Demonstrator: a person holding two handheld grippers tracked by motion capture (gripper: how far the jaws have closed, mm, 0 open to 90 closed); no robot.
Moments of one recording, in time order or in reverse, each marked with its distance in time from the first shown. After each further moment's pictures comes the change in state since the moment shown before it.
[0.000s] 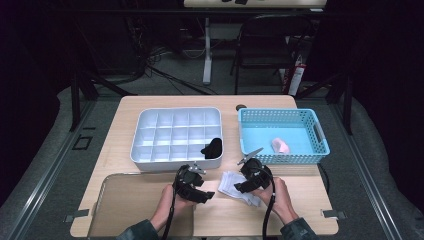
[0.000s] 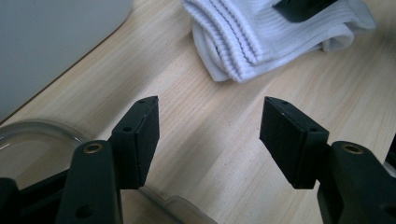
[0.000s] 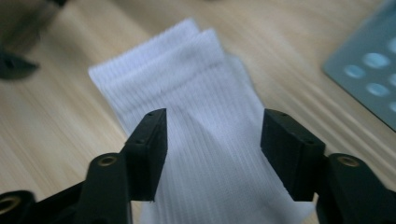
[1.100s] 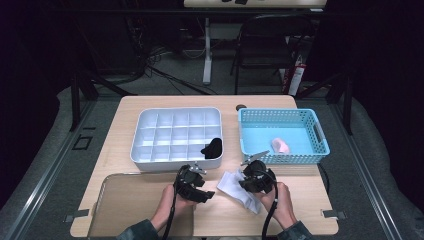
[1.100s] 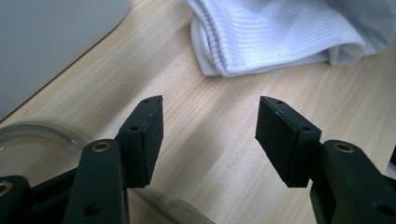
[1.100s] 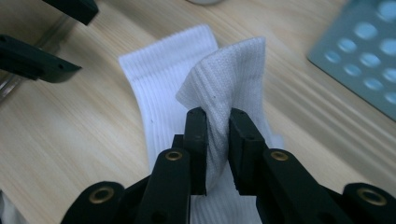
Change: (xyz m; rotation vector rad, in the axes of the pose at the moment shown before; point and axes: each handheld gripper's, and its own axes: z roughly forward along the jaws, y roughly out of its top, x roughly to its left) left arm 0.001 0.000 0.004 0.007 -0.004 0.004; right arm 0.010 -0.010 -0.022 -0.023 -0.032 0.056
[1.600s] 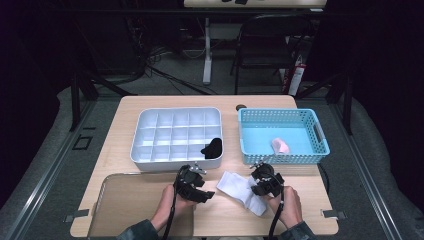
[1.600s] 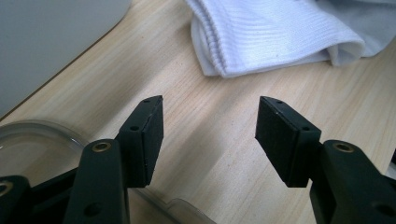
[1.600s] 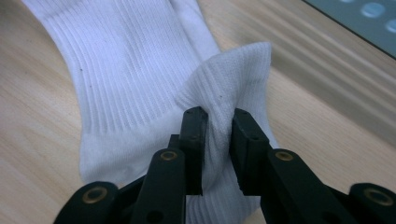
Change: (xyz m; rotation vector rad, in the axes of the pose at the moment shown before) left arm 0.000 0.000 0.001 0.008 -0.003 0.002; right arm -0.016 -0.018 0.013 0.134 -0.084 0.068
